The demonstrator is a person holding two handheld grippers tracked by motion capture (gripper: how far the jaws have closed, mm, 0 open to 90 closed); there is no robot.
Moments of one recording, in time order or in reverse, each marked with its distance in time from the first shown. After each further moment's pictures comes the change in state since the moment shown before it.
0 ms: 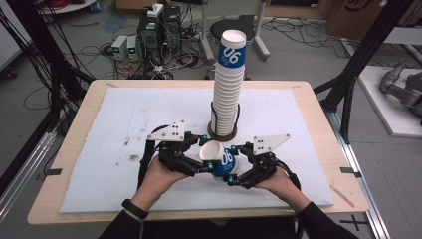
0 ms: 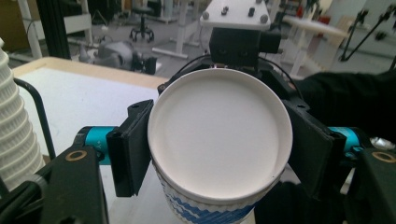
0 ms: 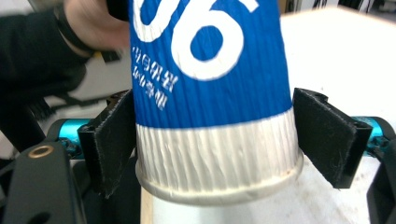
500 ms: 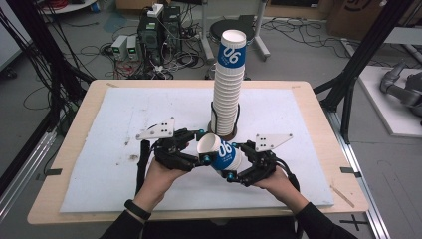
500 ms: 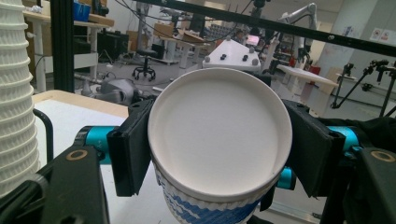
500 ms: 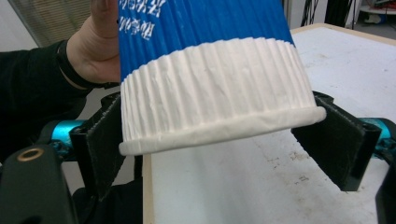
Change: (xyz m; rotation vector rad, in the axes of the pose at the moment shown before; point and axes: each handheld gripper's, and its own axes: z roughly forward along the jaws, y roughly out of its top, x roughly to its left) left arm 0.003 -0.005 -0.008 -0.169 0.003 -0.040; right arm -0.001 0.000 0.000 -0.075 -0.022 0.057
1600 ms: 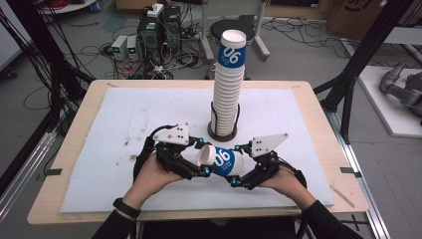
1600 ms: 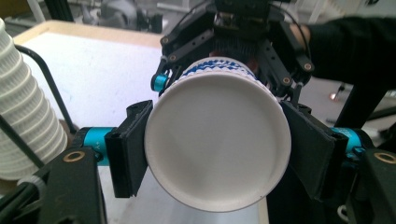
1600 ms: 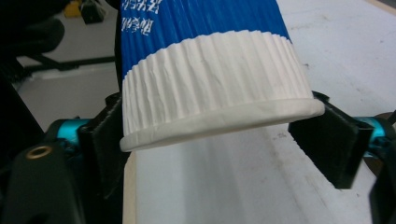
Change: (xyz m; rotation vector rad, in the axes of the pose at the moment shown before) left arm -0.007 0.010 0.006 0.363 0.032 0.097; right arm 0.001 0.005 -0.006 0.211 -0.041 -0.130
